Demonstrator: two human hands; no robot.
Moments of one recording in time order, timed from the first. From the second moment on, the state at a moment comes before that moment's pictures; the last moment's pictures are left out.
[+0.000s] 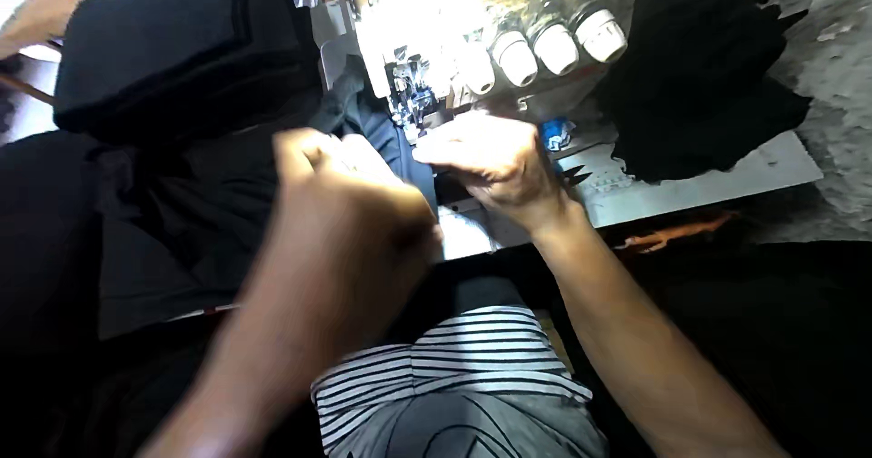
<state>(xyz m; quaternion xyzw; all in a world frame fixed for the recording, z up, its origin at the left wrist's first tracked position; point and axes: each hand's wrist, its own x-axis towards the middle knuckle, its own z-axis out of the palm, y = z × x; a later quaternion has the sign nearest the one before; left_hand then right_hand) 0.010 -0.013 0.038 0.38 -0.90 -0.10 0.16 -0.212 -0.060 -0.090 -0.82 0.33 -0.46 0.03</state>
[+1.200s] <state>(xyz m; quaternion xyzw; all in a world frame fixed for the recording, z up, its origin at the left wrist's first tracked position) 0.076 -0.117 -0.003 0.50 -0.84 -0.08 0.20 -0.188 -0.039 -0.116 -0.71 0.36 -0.59 0.15</state>
